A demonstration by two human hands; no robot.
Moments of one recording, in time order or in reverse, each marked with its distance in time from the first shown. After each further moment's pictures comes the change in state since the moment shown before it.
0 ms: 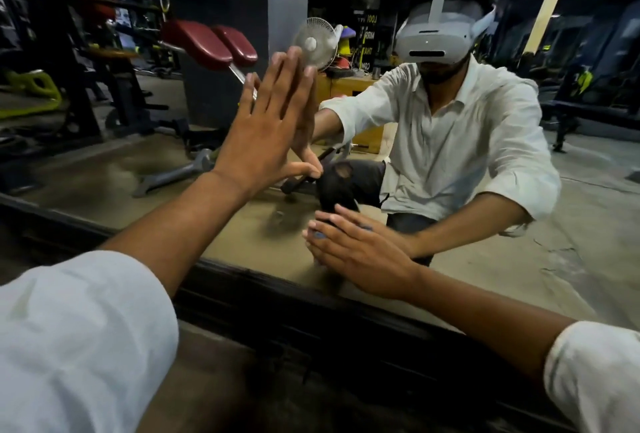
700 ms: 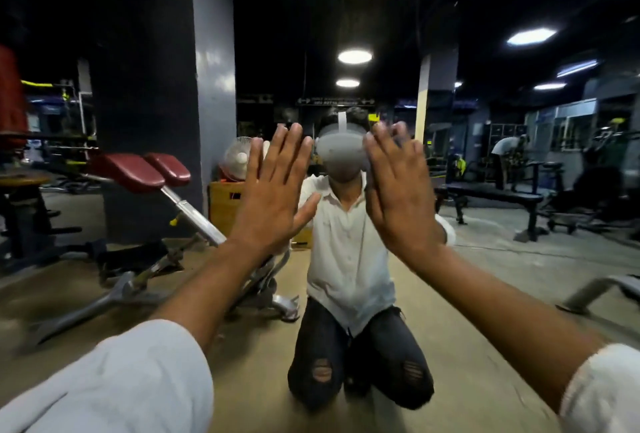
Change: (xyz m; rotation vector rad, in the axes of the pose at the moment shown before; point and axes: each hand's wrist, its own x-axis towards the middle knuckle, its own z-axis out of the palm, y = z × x) left_hand 0.136 0.032 -0.041 -0.161 0.455 0.109; right_hand 0.007 0.182 -0.200 -0.197 0.512 0.900
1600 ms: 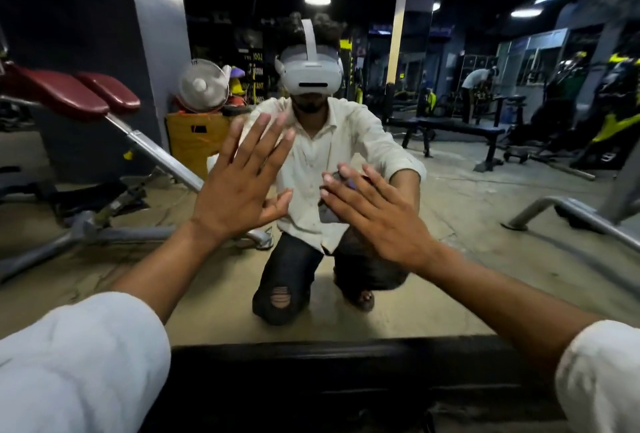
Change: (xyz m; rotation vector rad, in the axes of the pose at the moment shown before) left_hand -0.096 0.031 0.027 -0.072 -0.009 0.206; right_hand -0.152 0.011 -0.008 -0.191 -0.542 -0.507
